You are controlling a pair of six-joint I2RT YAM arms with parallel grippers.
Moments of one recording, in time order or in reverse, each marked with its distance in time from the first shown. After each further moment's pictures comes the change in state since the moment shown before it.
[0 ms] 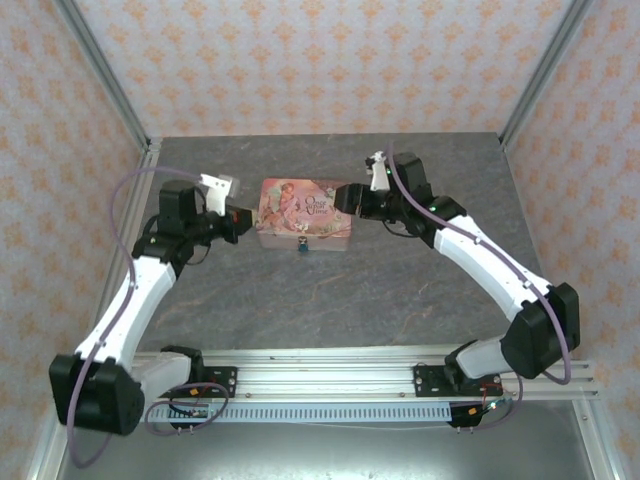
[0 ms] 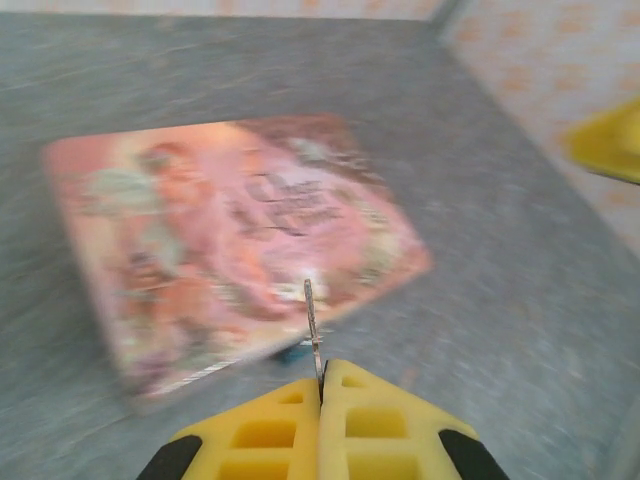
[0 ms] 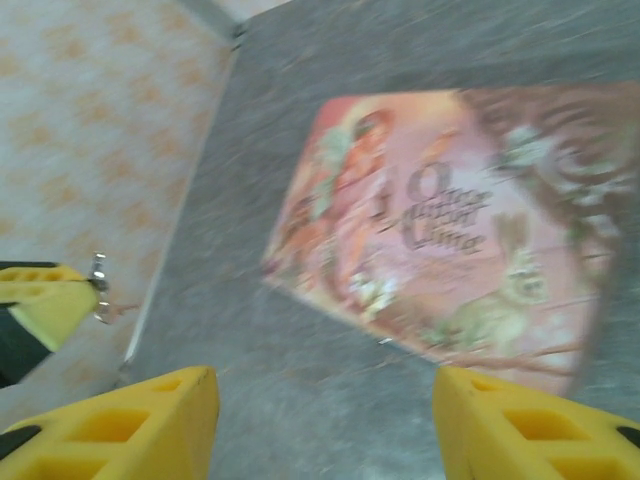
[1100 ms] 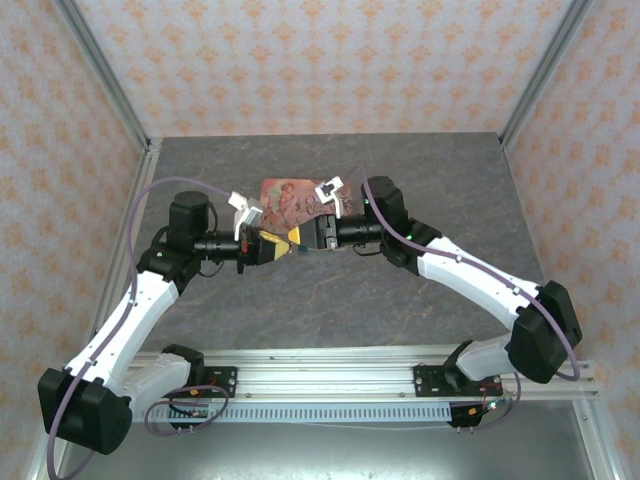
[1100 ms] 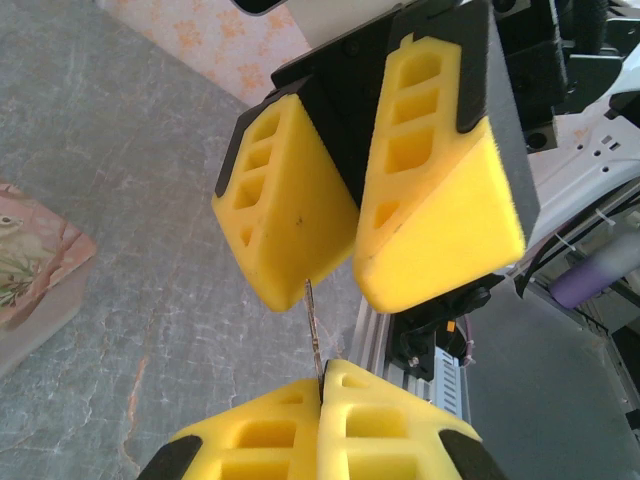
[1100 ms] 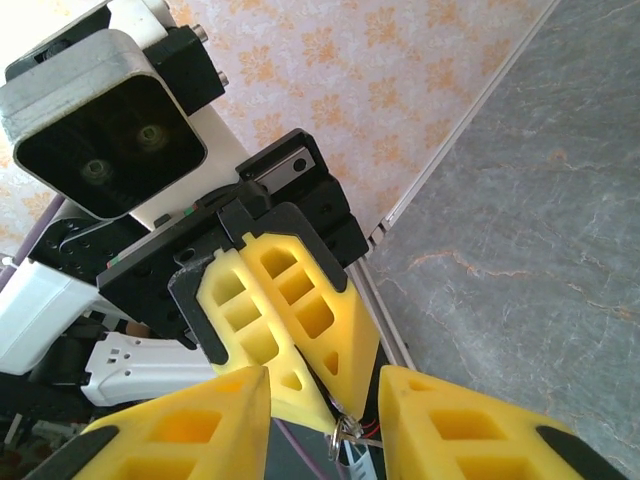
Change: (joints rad) left arm -0.124 -0.049 -0.025 0.016 0.462 0.050; right arm 0.192 -0.021 -0.156 0.441 -0.406 0.174
